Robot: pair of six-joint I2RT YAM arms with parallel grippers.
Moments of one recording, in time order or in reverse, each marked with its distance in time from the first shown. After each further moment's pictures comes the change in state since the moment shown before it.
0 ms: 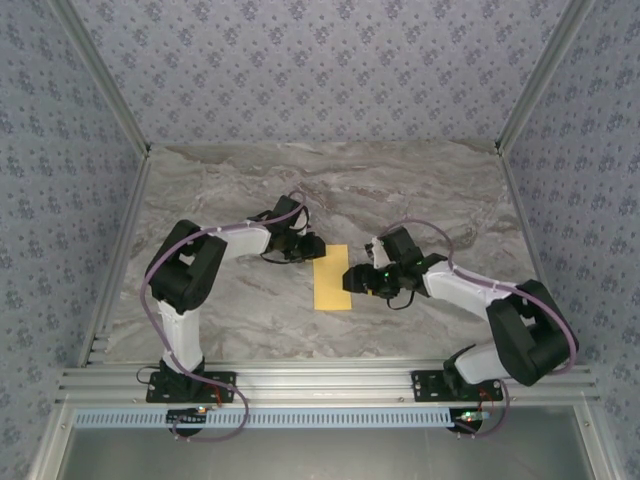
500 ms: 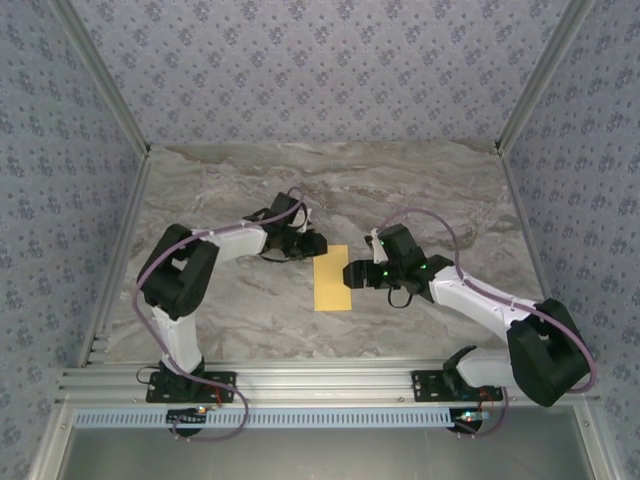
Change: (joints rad) left arm 0.000 -0.047 -0.013 0.002 0.045 0.004; right arm 0.056 -0.146 0.023 -0.041 0.247 -0.126
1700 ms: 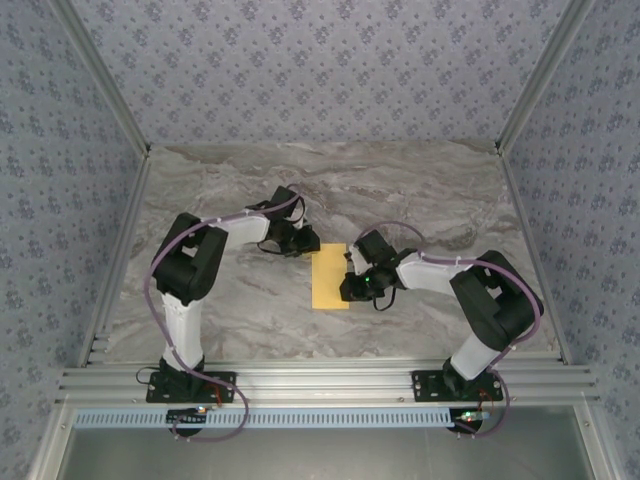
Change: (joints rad) left arm 0.067 0.129 0.148 -0.153 -0.019 0.054; right arm 0.051 0.360 0.077 0.013 -0.143 -0.017
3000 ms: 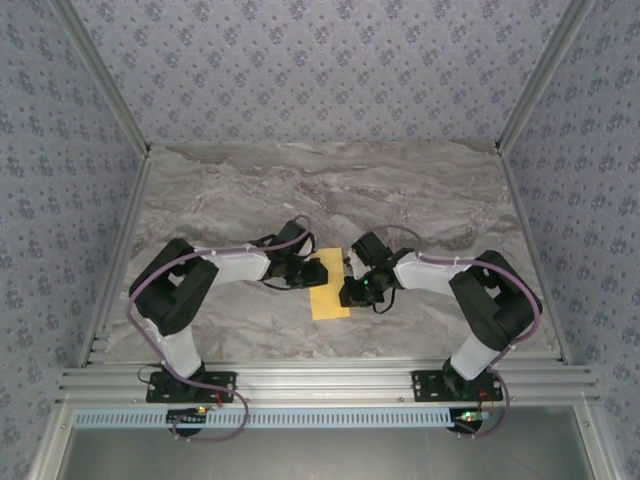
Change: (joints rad) left arm -0.198 -0.234 -0.356 0.194 -0.070 -0.134; right arm 0.019 0.004 0.024 -0.092 -0.030 0.040
